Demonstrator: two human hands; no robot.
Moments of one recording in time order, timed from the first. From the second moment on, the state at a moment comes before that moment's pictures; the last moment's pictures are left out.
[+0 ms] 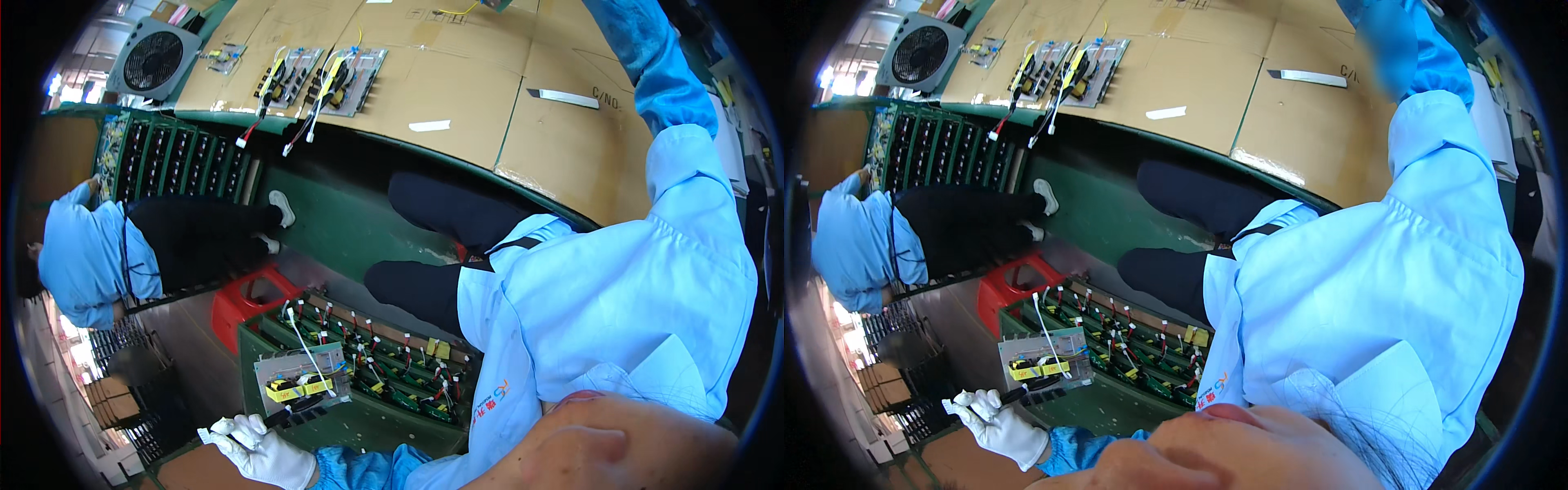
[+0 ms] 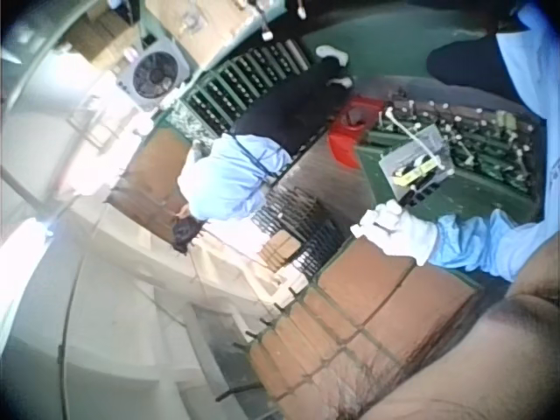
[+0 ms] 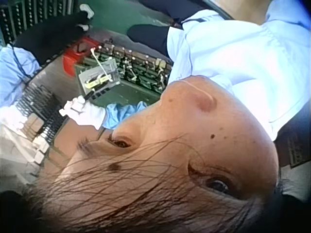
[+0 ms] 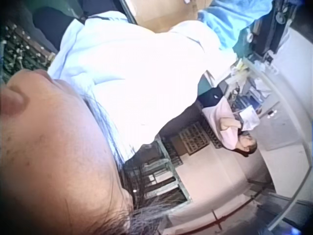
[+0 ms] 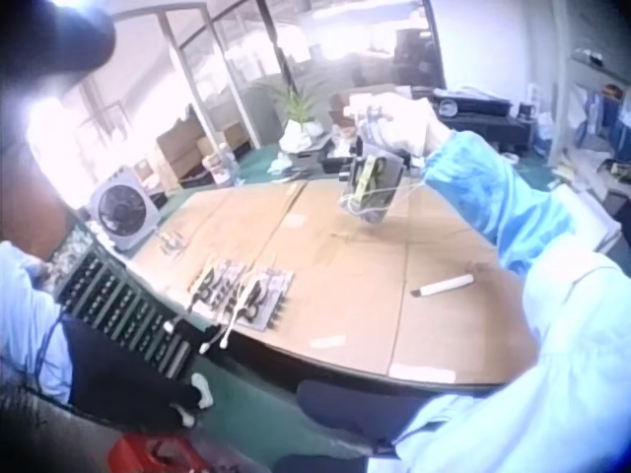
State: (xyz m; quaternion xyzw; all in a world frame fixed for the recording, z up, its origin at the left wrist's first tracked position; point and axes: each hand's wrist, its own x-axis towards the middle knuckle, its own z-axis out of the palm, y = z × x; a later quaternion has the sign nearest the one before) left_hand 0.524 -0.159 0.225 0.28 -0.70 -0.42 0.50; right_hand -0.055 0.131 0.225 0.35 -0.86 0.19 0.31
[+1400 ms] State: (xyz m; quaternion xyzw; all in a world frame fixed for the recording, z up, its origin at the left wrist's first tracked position) left_hand -0.242 -0.132 0.281 0.08 -0.58 -0.80 0.13; right_hand -0.113 0.370 0.122 -0.10 -0.51 0.84 -0.14
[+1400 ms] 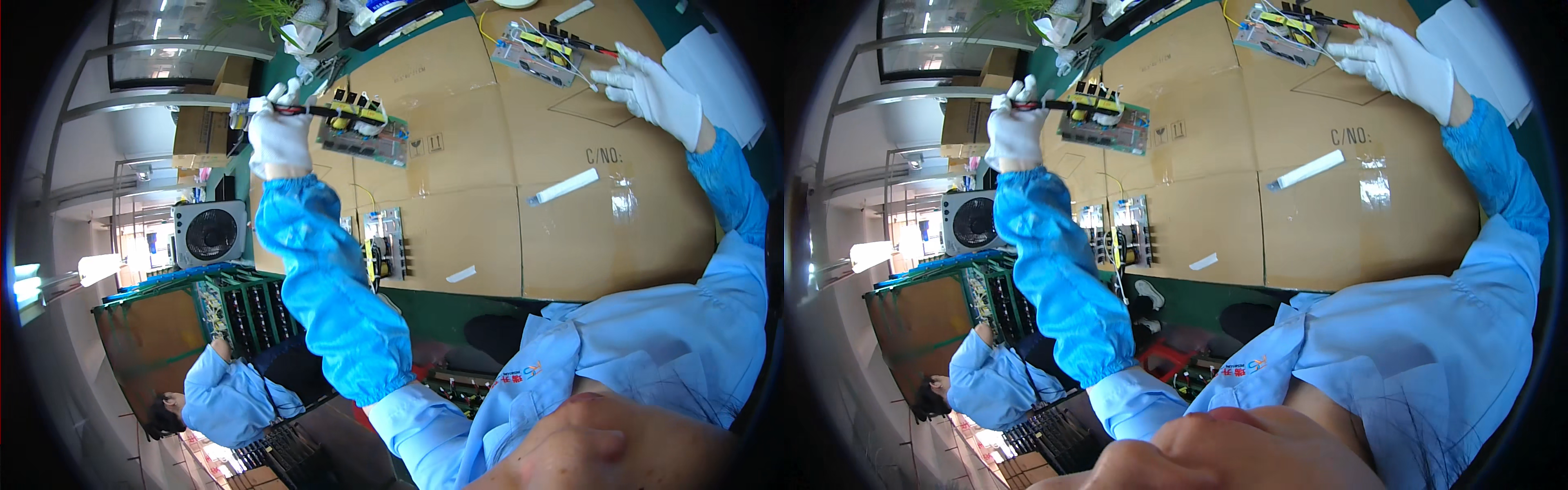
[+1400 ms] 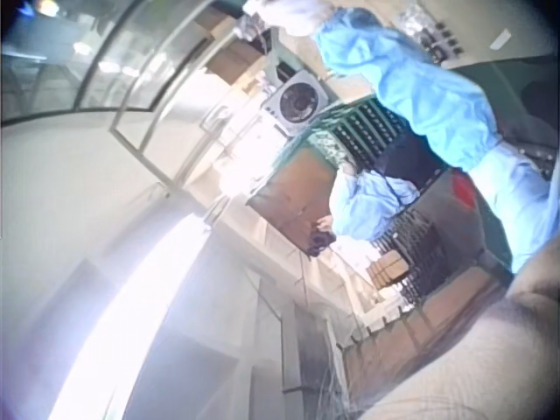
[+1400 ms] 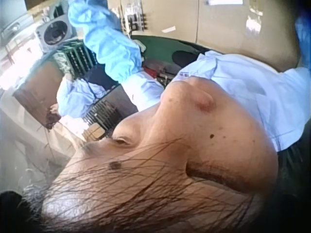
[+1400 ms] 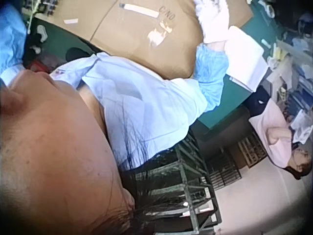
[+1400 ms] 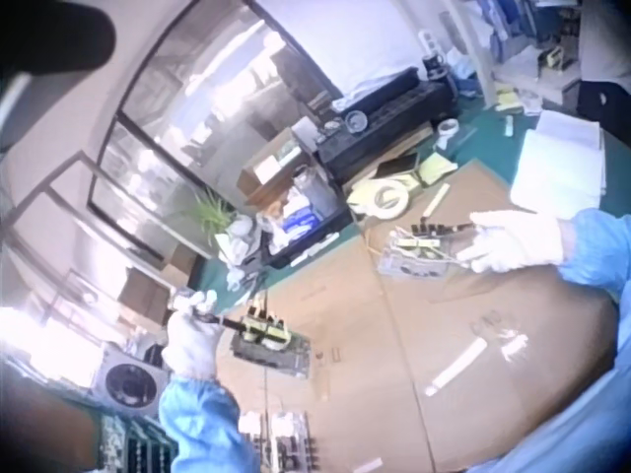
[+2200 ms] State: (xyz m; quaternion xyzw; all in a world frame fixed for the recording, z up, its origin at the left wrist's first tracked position) left_hand -0.043 -0.087 0.082 0.08 -0.40 -0.90 -0.13; right_hand -0.109 0.279 0.135 0.02 -0.47 0.77 -0.43
